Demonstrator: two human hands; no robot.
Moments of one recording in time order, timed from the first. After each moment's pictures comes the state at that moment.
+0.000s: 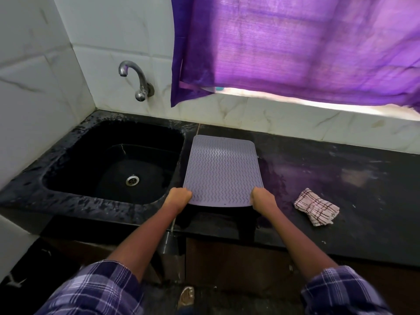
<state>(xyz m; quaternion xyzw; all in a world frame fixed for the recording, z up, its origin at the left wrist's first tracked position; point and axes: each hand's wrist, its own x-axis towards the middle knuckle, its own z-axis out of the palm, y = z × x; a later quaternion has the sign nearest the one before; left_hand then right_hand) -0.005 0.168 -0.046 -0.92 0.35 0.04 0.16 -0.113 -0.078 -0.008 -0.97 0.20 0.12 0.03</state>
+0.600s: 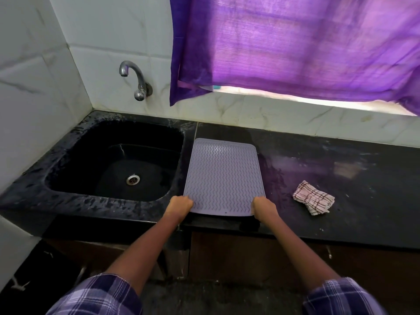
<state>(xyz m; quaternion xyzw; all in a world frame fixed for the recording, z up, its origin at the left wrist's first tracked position) -0.036 0.194 -0.057 -0.91 0.37 0.04 0.16 -0.150 -0.047 -0.022 -0.96 0.22 0.16 0.01</state>
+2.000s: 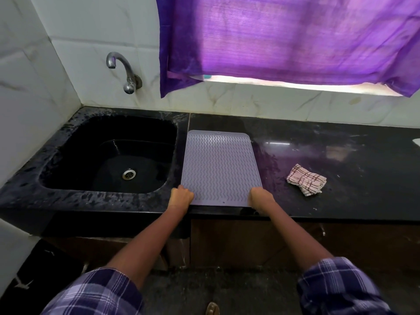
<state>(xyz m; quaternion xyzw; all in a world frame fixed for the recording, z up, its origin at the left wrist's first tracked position) -0.061 0.188 -0.051 -0.91 0.36 0.04 0.19 -0.169 -0.033 -0.017 -0.95 0.26 0.19 0.07</state>
